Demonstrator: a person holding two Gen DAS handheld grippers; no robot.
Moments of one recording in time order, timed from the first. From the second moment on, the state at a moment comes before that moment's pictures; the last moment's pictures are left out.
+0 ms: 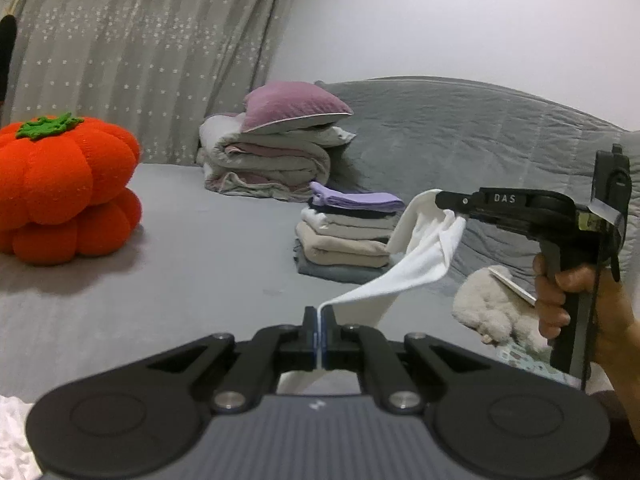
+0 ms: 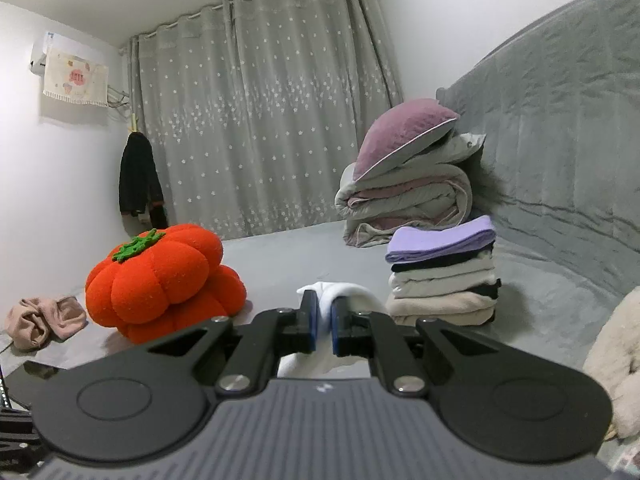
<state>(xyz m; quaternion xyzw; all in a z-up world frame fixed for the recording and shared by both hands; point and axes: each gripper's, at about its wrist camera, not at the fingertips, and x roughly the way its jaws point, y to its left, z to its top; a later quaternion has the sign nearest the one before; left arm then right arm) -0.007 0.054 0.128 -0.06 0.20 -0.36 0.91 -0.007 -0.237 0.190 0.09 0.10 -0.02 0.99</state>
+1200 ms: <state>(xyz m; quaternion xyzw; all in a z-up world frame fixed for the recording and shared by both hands) -0.036 -0.021 0.027 0.17 0.38 -0.50 0.76 -0.072 -0.263 0.067 -0.03 0.38 -0.06 0.92</state>
